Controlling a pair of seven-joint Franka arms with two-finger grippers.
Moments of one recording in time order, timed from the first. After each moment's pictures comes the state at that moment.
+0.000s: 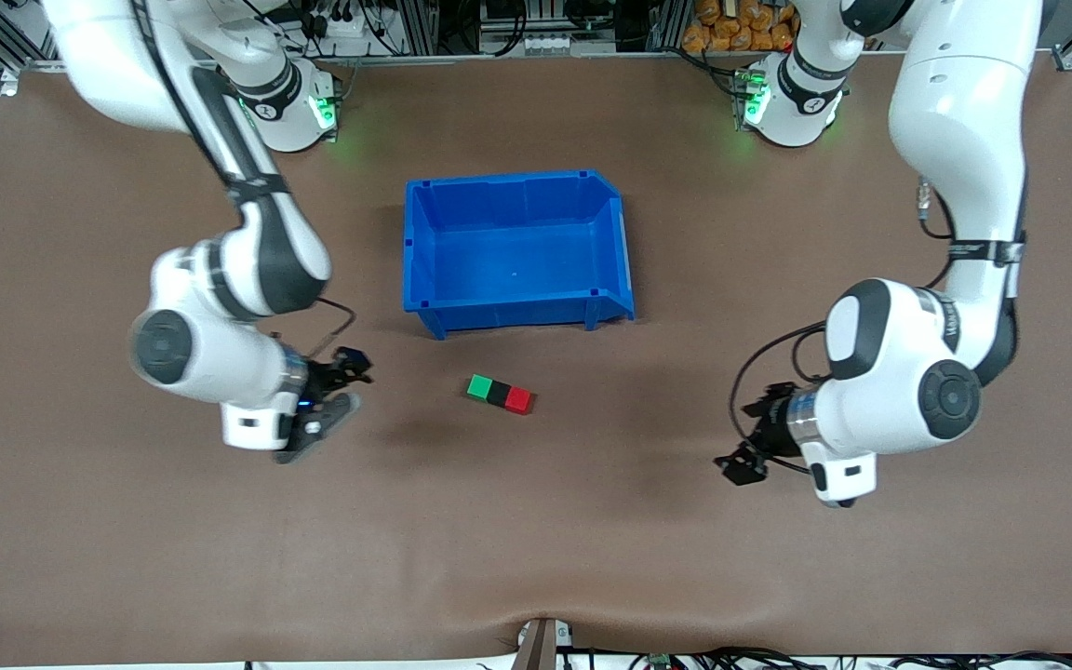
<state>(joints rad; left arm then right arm) -0.16 0.70 -0.11 -1.25 -0.17 1.94 -1.10 0.24 0.50 0.00 -1.53 0.21 1.98 -0.47</state>
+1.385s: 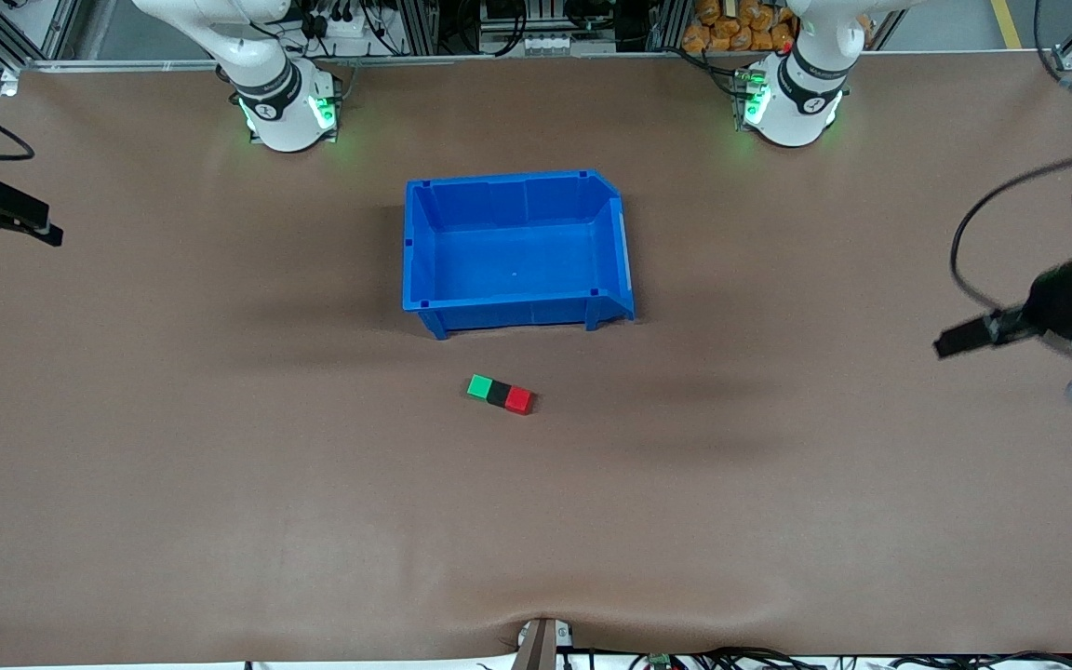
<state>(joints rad) 0.12 0.27 -0.22 -1.25 0.05 1.49 -0.25 -0.07 -0.03 -0.06 -1.59 0.04 1.48 -0.14</state>
